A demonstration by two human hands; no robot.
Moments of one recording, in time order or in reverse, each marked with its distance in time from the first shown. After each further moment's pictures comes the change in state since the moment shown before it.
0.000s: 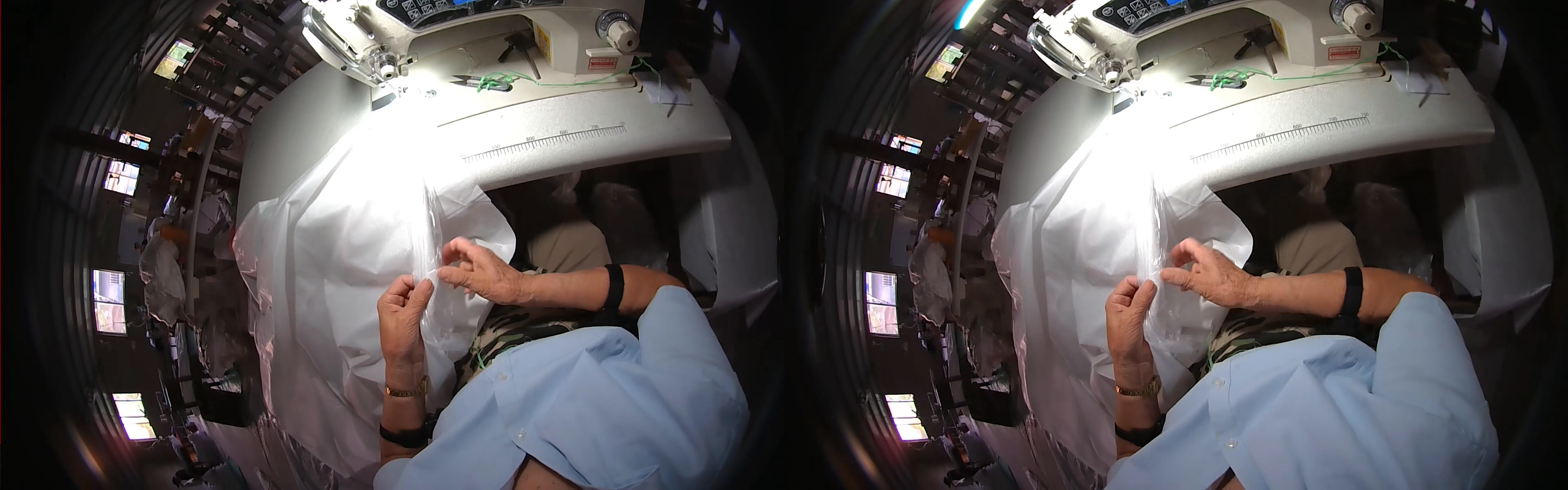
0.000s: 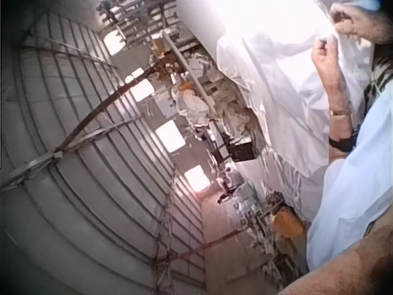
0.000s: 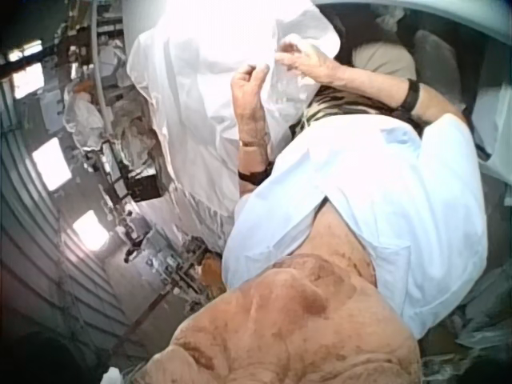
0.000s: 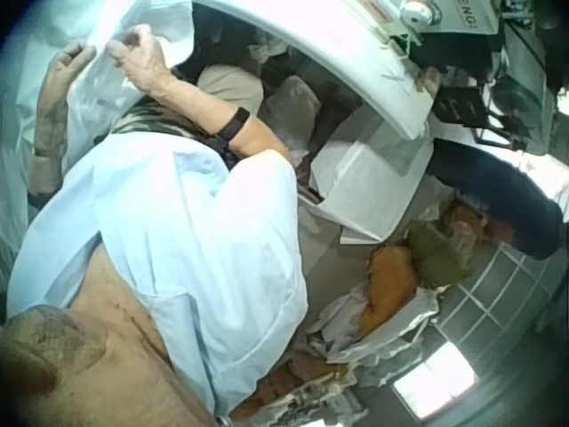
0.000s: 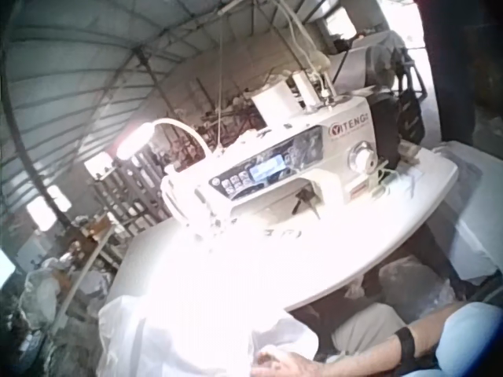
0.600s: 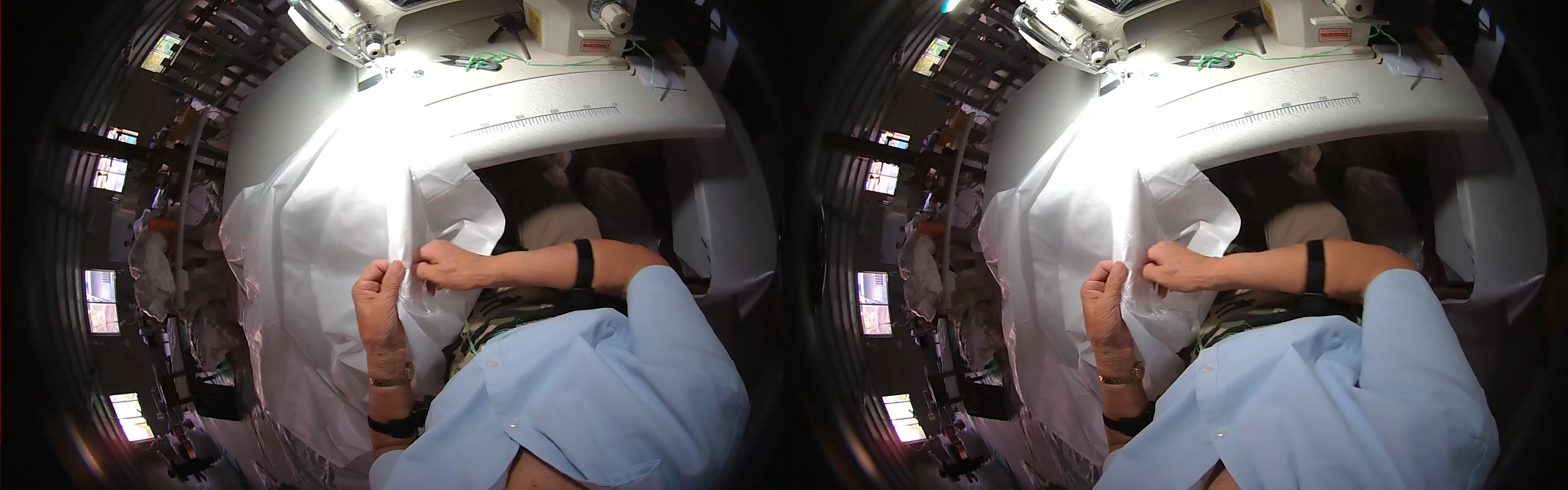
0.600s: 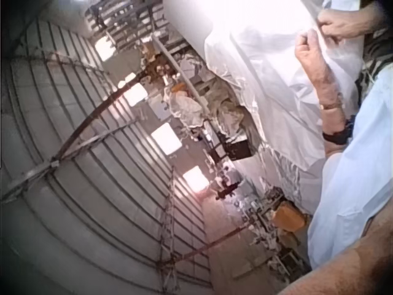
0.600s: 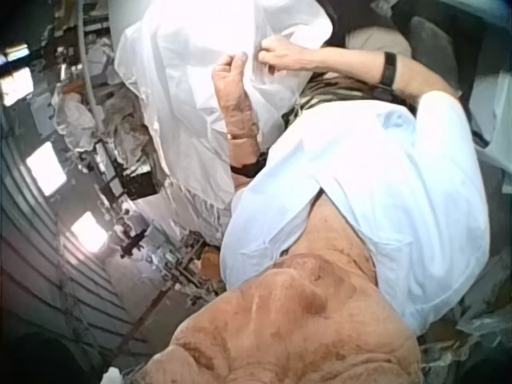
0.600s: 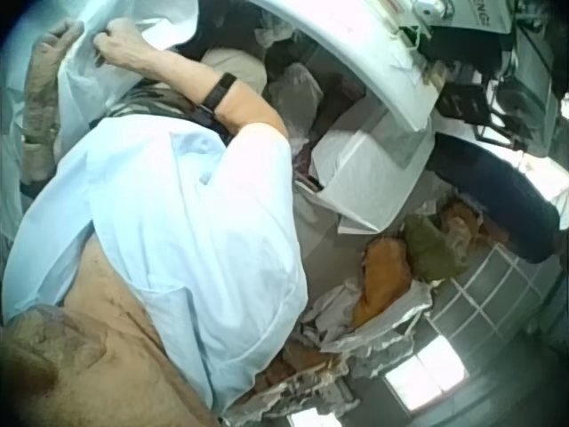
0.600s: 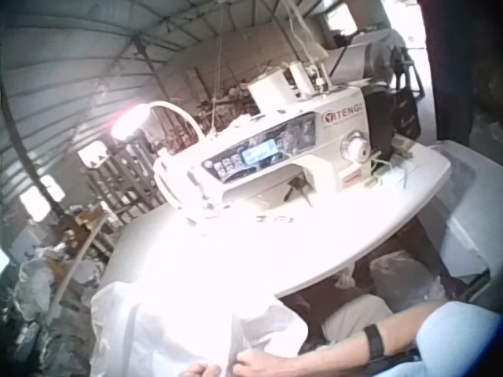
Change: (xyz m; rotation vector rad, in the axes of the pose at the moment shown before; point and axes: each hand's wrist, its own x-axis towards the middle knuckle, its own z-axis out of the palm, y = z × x) left_hand 0.001 0.001 -0.014 -0.027 0.031 0.046; right_hand 0.029 0.034 0.024 0.032 -0.304 0.017
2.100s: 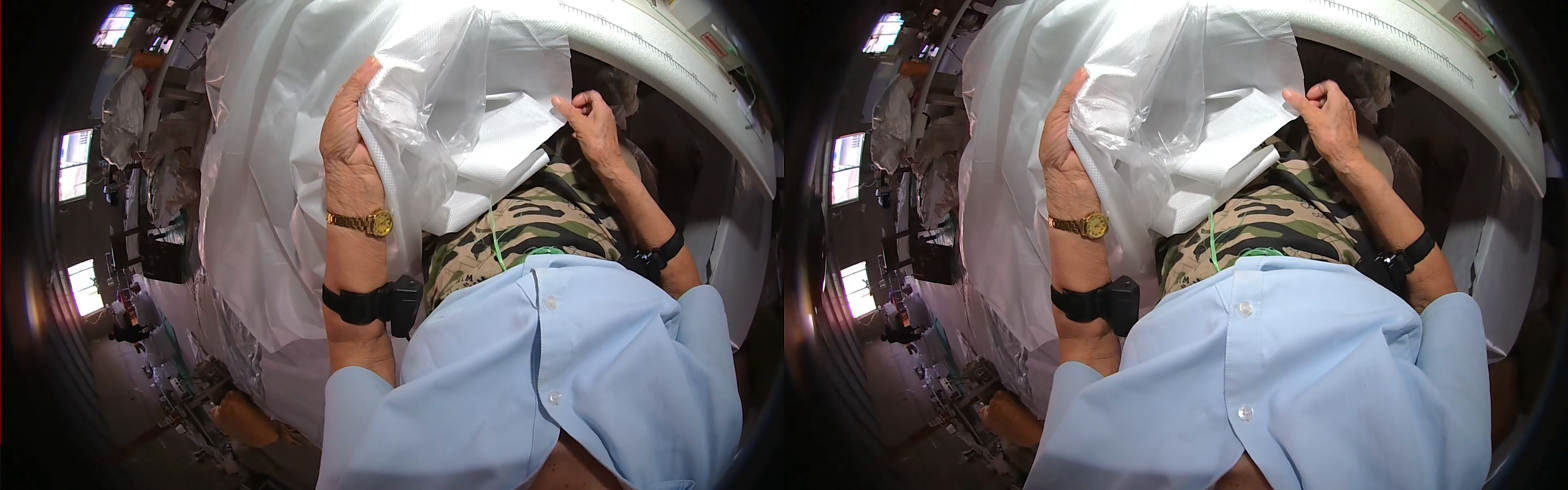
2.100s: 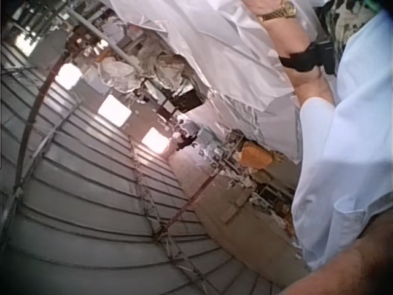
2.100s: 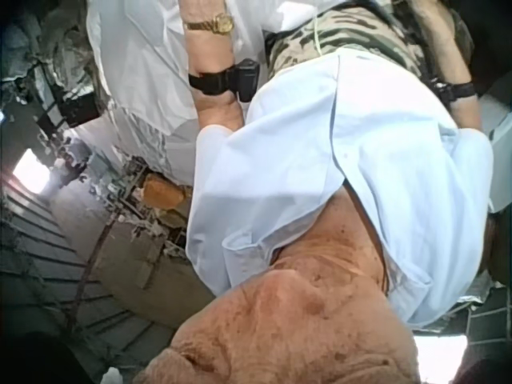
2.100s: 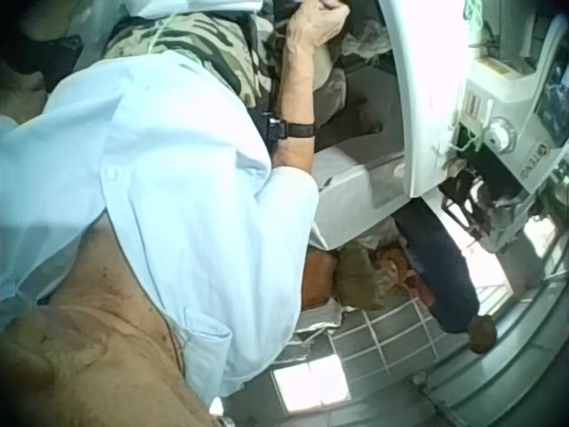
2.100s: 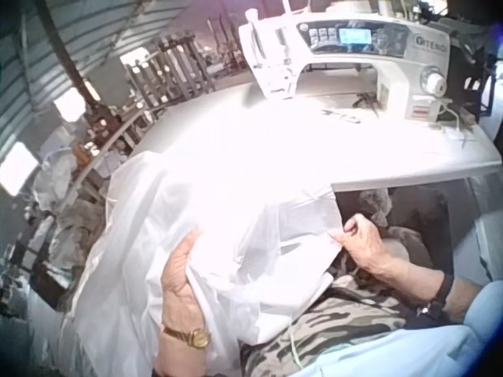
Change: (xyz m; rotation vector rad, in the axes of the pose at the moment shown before) left_hand 0.039 0.001 -0.050 -0.851 0.177 -0.159; right_hand -0.057 0.034 -0.102 -0.716 0.772 0.109
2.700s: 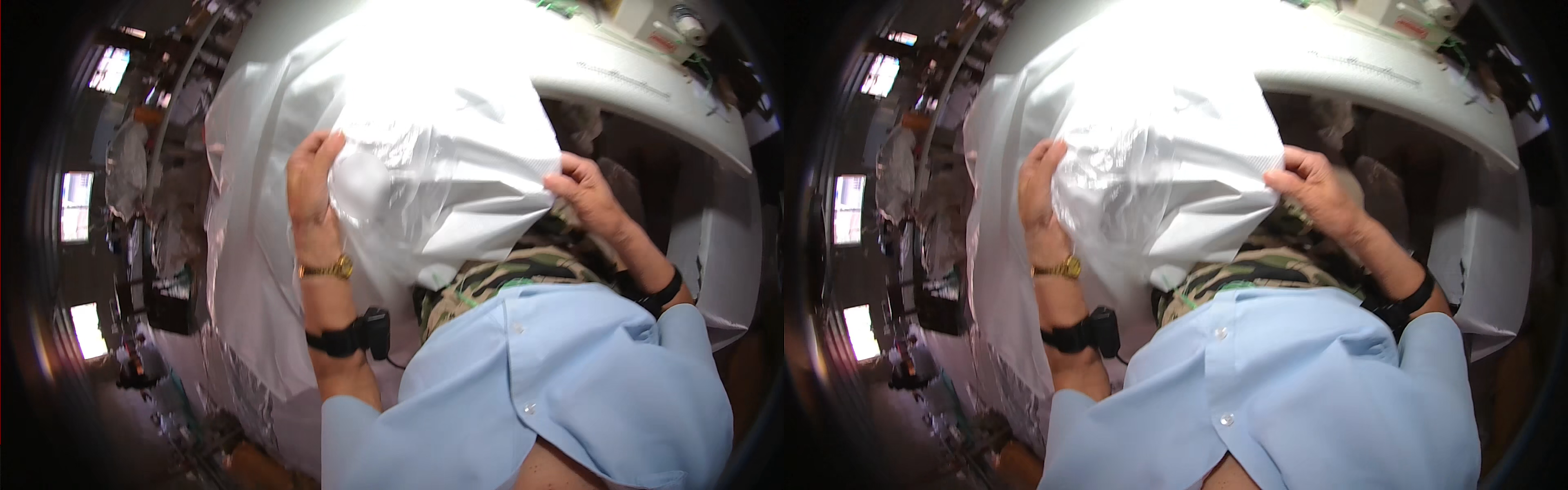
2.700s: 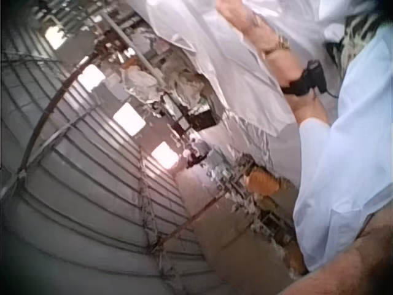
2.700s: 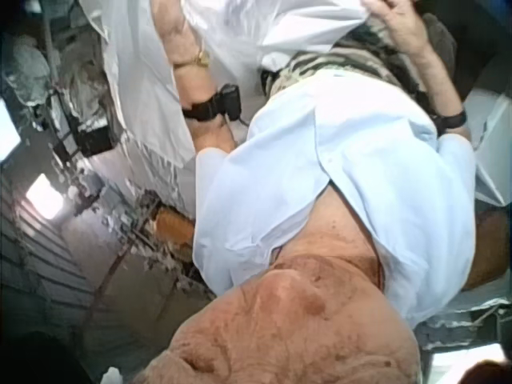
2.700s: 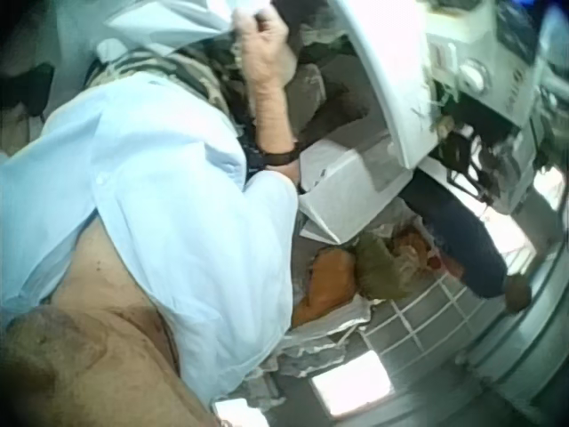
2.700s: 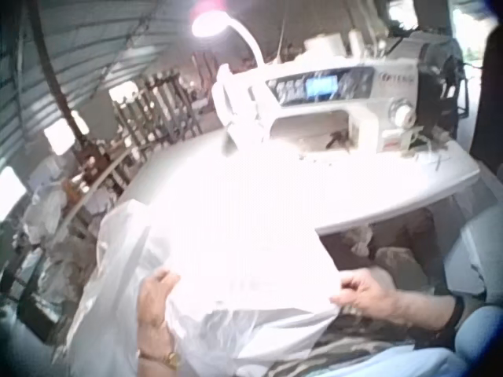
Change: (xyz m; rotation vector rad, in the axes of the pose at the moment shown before) left_hand -0.017 0.014 0.019 0.770 -0.137 0.352; right_hand -0.060 -0.069 -0.075 0.598 -0.453 0.141
